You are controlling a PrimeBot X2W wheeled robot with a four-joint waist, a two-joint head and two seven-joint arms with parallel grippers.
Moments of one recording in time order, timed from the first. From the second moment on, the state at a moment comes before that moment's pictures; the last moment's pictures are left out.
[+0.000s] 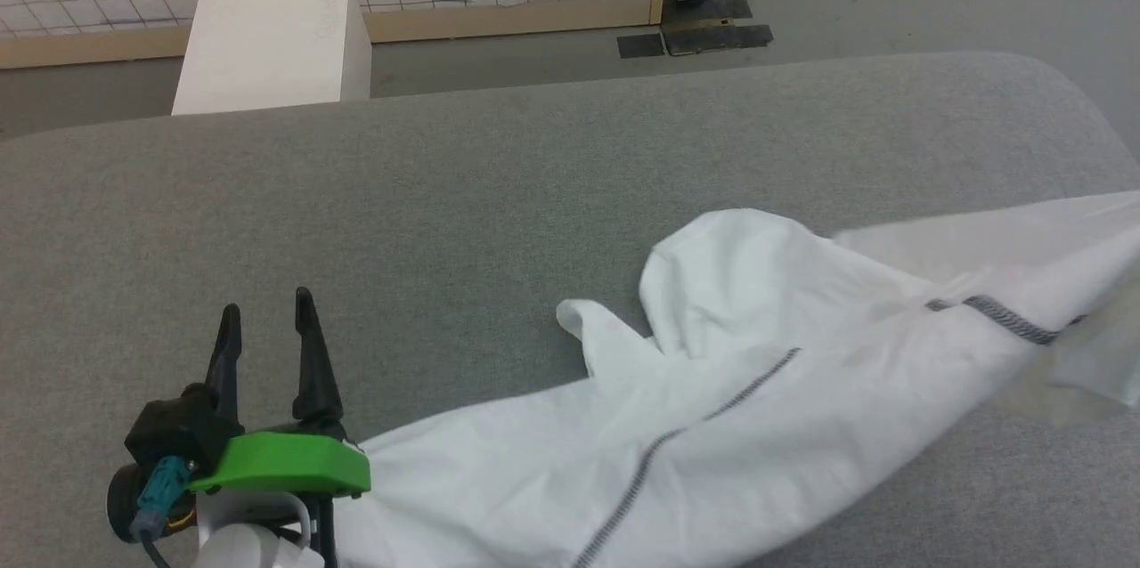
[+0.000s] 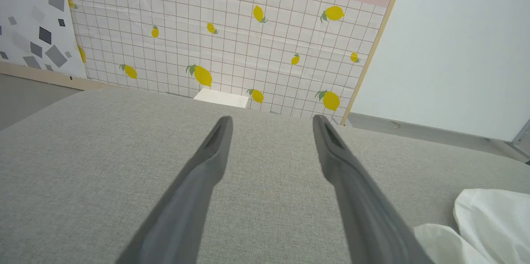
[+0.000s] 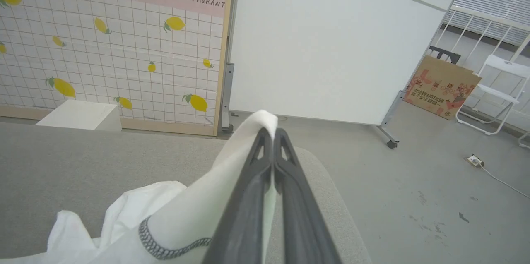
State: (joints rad) left arm -0.05 0.06 0.04 0.06 -0.26 0.04 -0.26; right arm 0.01 -0.09 -0.23 -0.90 0.03 0.13 0.77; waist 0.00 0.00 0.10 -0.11
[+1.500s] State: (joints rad) left arm -0.18 0.08 -0.36 0.21 -0.27 -0.12 -0.09; right arm -0.24 -0.09 -0.10 0.08 0.10 0.13 0.08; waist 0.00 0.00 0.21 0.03
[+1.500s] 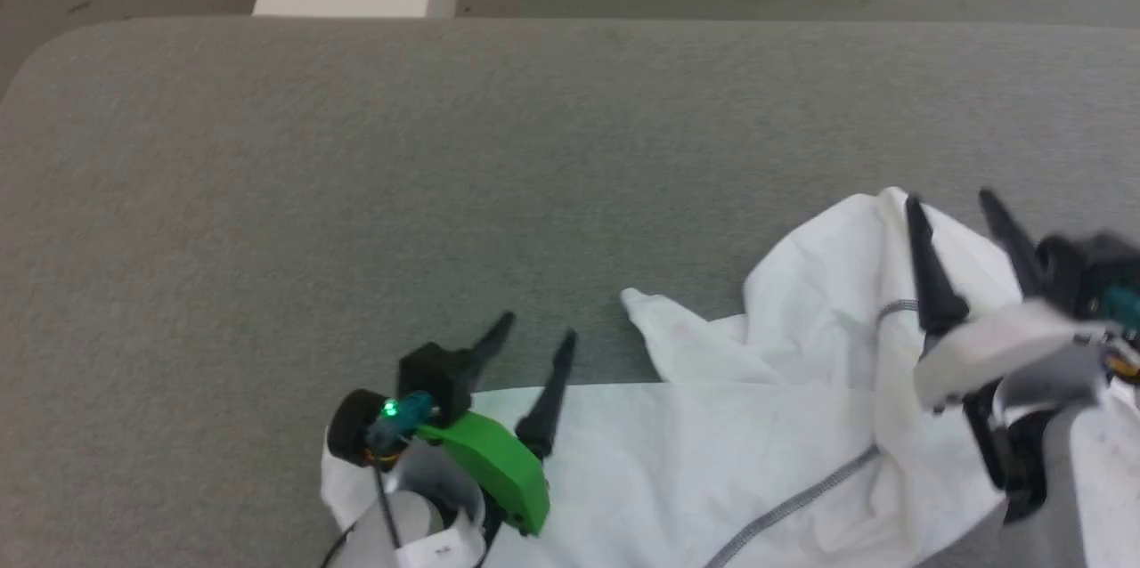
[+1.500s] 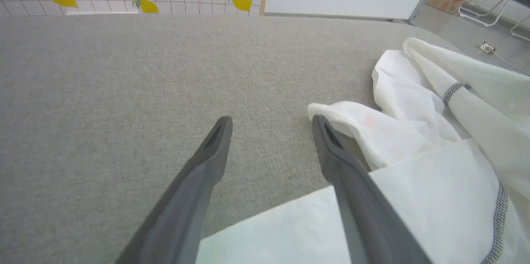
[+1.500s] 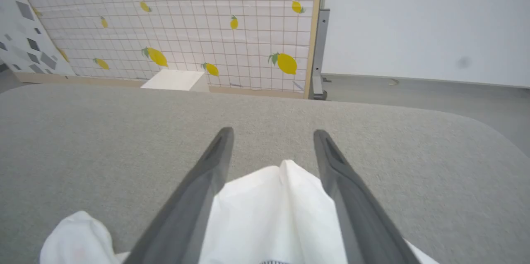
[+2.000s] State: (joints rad) left arm -0.25 0.13 -0.44 0.36 -0.35 -0.07 0.39; right arm 0.00 -0.05 -0.08 -0.05 0.20 0.13 0.05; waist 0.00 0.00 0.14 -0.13
